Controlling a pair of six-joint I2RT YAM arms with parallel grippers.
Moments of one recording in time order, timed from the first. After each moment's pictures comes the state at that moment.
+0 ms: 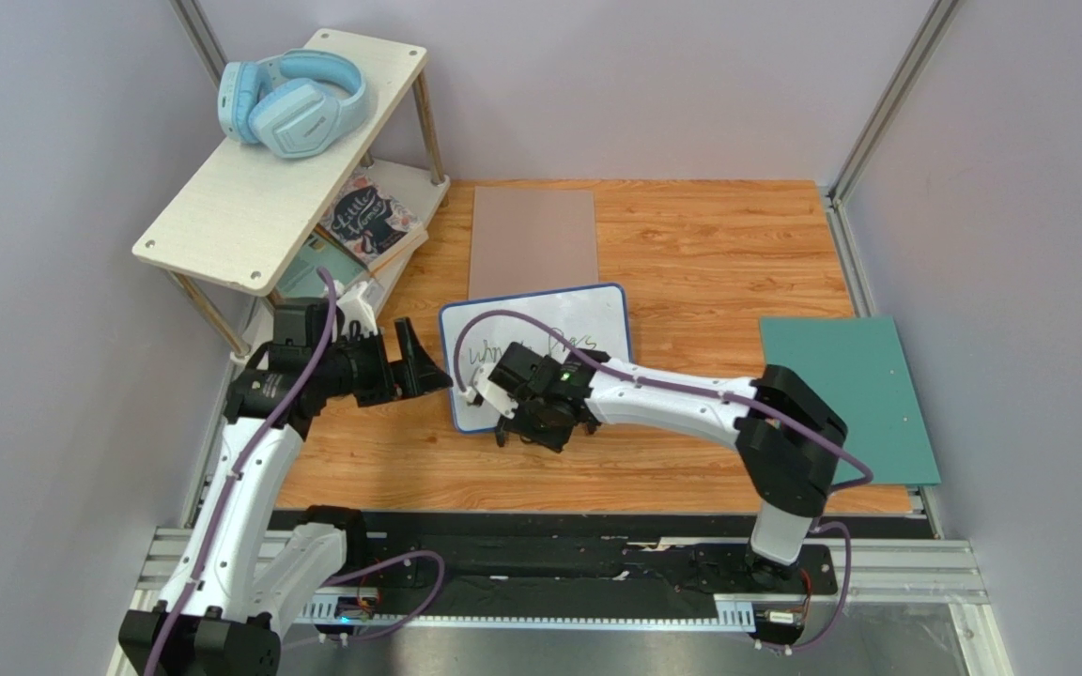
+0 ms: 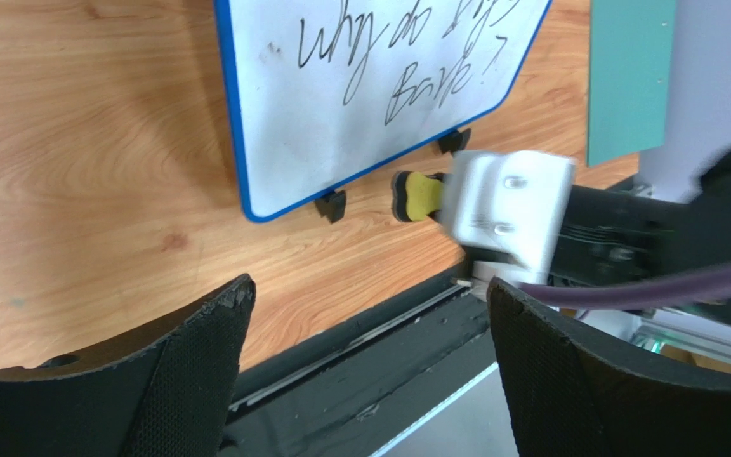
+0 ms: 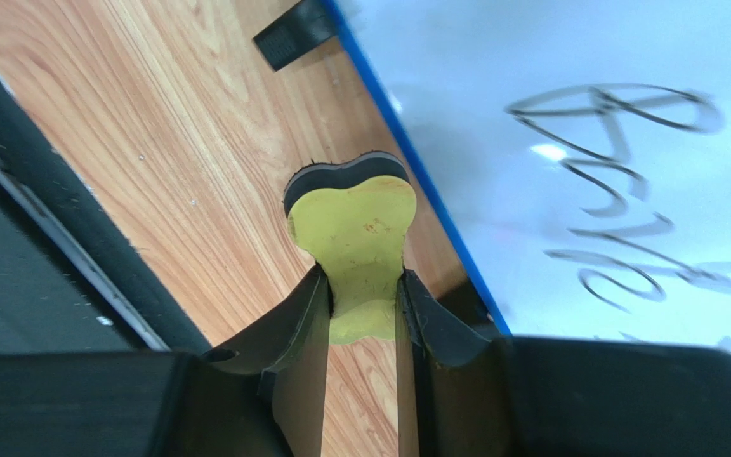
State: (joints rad) left arm -0.09 0.86 0.88 -0.82 0.56 -0.36; right arm 1.08 1.79 1.29 -0.71 0.04 -0.17
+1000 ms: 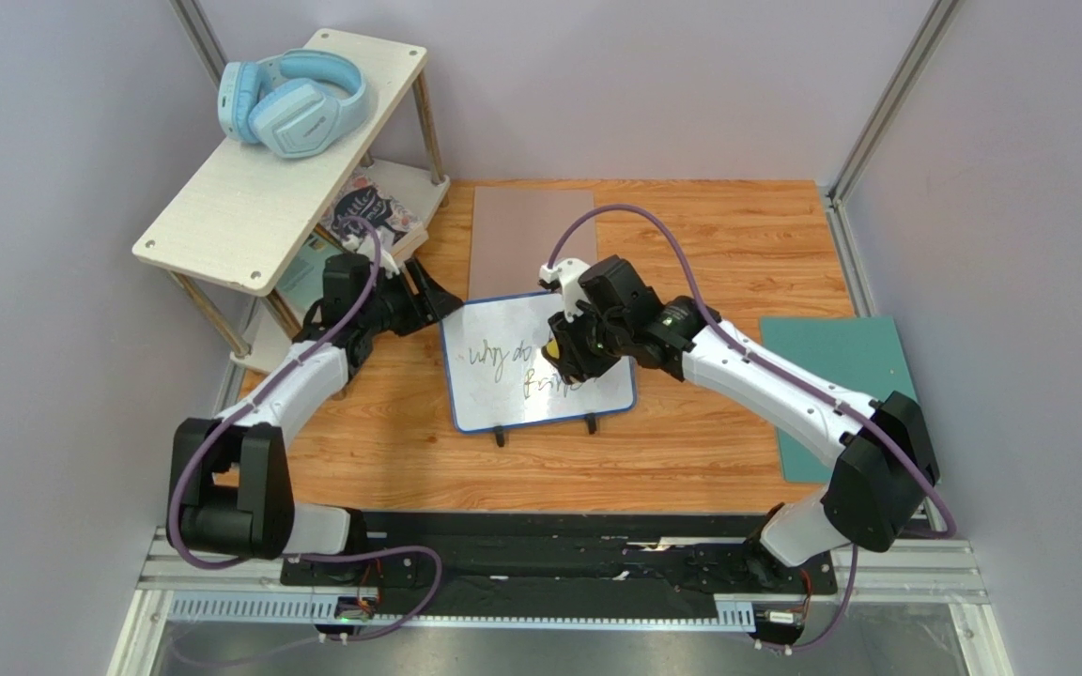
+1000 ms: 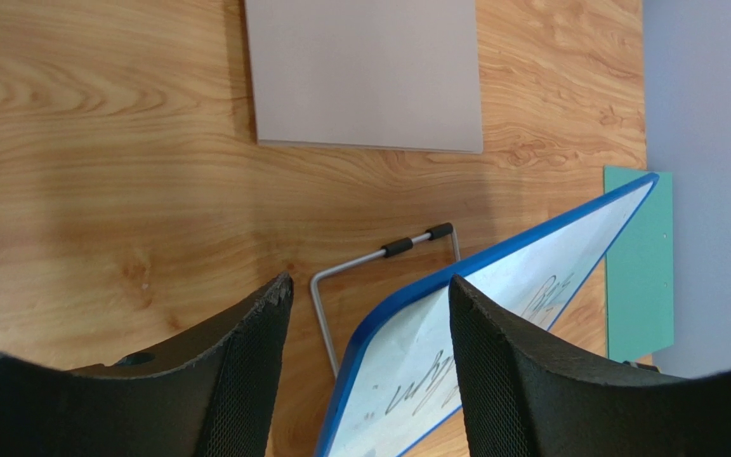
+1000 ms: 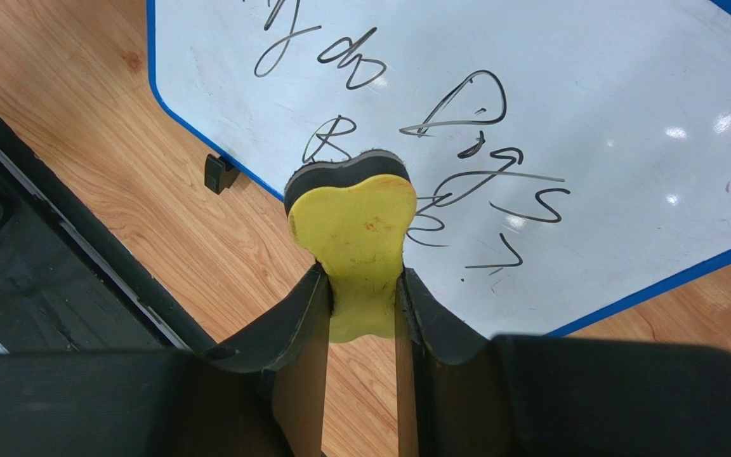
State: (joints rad) left arm -0.10 1.34 0.80 0.01 0.41 -0.57; right arm 0.77 1.49 1.24 -0.58 -0.13 0.09
